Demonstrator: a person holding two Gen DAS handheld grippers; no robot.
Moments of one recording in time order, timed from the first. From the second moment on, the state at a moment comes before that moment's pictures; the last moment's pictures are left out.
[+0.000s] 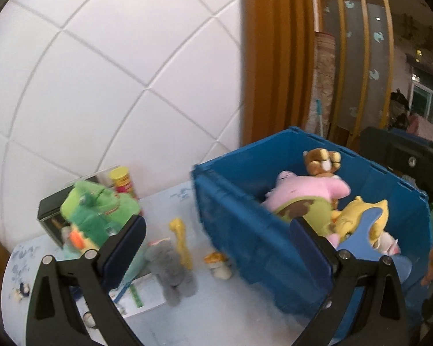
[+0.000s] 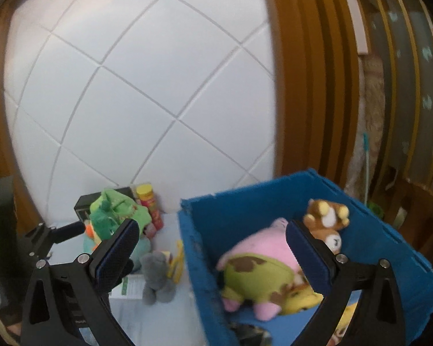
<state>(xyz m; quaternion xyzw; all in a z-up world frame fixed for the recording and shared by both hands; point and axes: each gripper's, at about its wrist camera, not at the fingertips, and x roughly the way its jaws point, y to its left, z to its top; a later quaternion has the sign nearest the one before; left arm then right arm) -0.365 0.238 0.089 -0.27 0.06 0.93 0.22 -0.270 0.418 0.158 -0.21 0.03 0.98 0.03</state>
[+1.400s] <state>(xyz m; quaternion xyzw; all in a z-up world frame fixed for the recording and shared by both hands) -0.538 -0.039 -0.071 -0.42 0.00 0.91 0.02 -0.522 0.184 -0.019 -0.36 0.05 0.91 -0.18</state>
